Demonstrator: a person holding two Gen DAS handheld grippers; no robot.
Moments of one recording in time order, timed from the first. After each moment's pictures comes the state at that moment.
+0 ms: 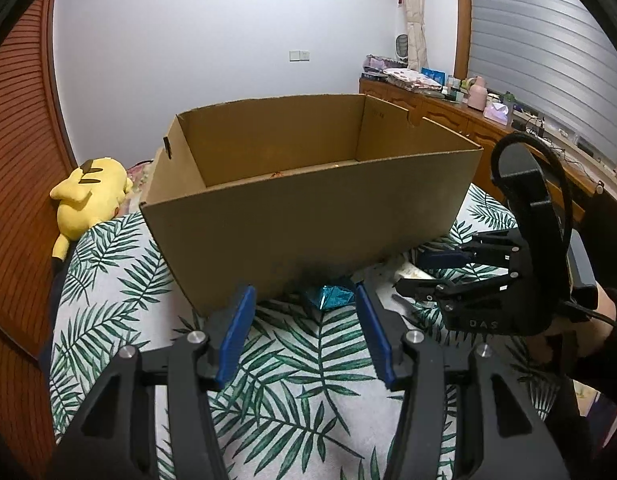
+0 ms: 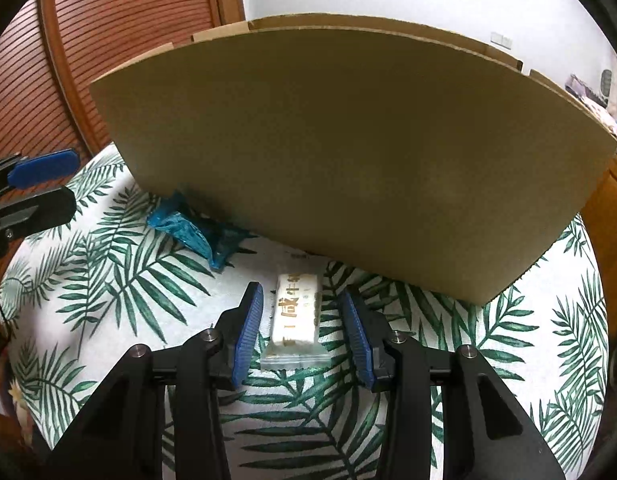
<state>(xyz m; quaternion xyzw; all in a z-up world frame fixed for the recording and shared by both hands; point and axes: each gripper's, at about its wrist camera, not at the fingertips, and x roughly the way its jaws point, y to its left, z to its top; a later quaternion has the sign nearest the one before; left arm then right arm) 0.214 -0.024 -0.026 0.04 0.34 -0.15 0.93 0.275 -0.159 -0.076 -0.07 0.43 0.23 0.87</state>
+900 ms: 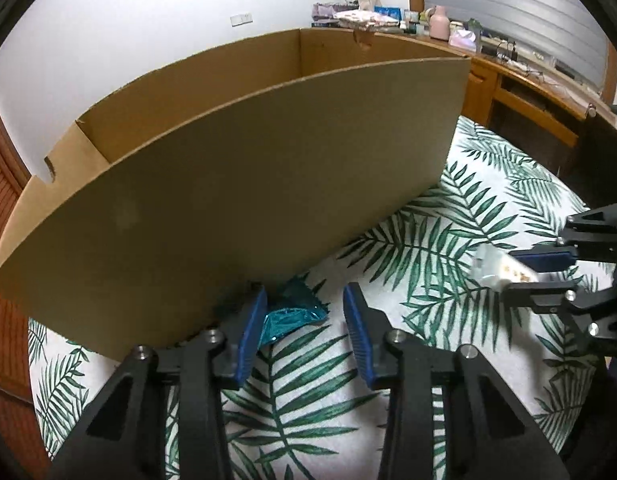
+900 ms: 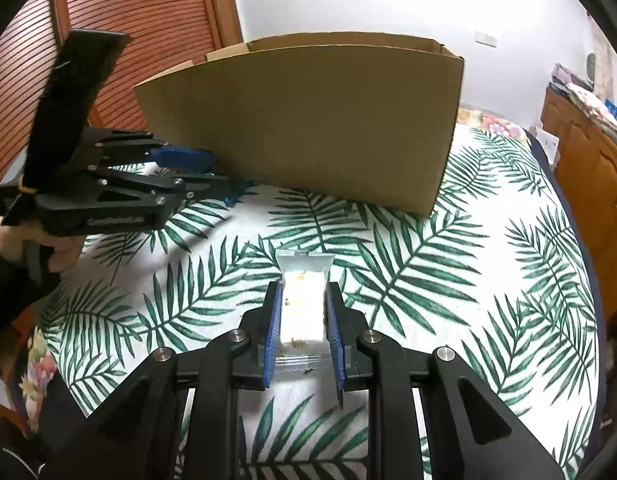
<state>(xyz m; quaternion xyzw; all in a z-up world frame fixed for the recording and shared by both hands) 0.269 -0.091 -0.065 0.15 0.41 -0.20 0.88 0.202 -0.215 -0.069 -0.03 0.40 0.23 0.88</state>
